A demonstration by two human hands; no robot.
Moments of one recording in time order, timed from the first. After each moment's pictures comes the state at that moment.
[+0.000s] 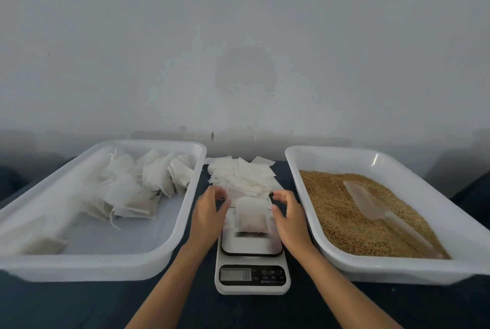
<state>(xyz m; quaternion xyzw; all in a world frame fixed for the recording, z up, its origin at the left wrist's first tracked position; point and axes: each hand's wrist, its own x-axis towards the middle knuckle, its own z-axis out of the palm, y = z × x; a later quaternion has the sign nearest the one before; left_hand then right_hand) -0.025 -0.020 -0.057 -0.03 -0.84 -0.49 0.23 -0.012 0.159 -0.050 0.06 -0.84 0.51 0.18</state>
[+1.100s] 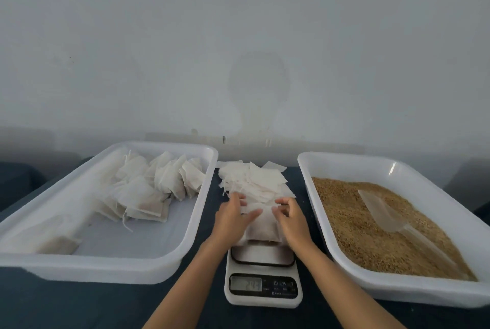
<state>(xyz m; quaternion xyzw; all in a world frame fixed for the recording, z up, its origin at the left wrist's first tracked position) -0.035 -0.005 -0.051 -0.01 -0.89 -0.45 0.08 -0.039 0.145 -0.054 0.01 -0.82 0.56 0.09</state>
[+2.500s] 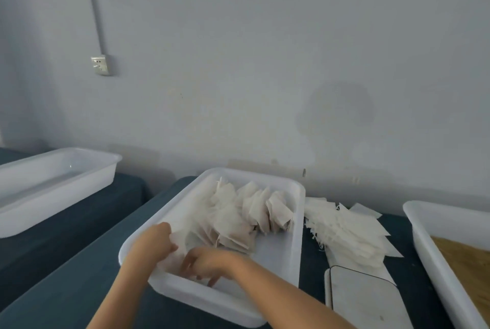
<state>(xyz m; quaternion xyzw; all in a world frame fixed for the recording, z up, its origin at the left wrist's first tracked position) 0.052 -0.293 0.008 0.28 -0.96 -0.09 -0.03 0.001 -0.156 -0.005 0.34 -0.83 0.24 -0.36</state>
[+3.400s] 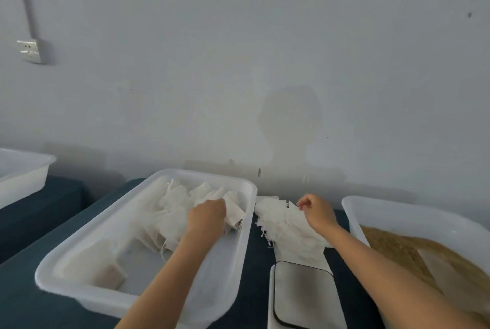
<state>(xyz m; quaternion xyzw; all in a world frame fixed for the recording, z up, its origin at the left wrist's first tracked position) -0.045 -0.125 0.030 0.10 -0.99 -0.07 0.12 -0.144 0.108 0.014 0.07 -0.93 0.35 0.10</state>
